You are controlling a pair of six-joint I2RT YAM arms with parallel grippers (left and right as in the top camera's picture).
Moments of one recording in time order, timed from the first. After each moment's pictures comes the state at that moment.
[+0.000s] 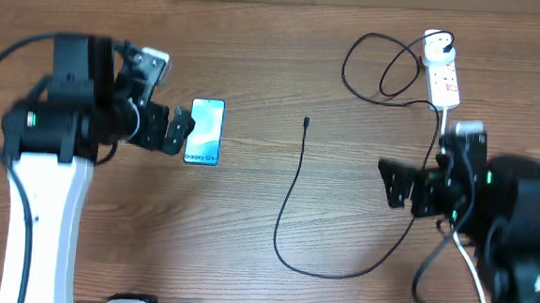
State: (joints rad) left arm -0.02 1.41 1.64 -1.31 0.22 0.22; right arm 0.11 0.91 1.16 -1.00 -0.24 0.07
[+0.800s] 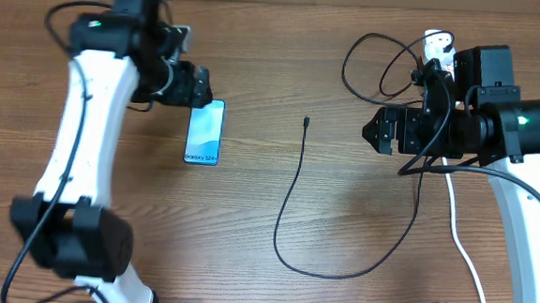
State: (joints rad) left arm -0.09 1.87 1.85 -1.34 0.17 -0.04; right arm 0.11 1.44 1.58 -1.32 -0.31 0.10
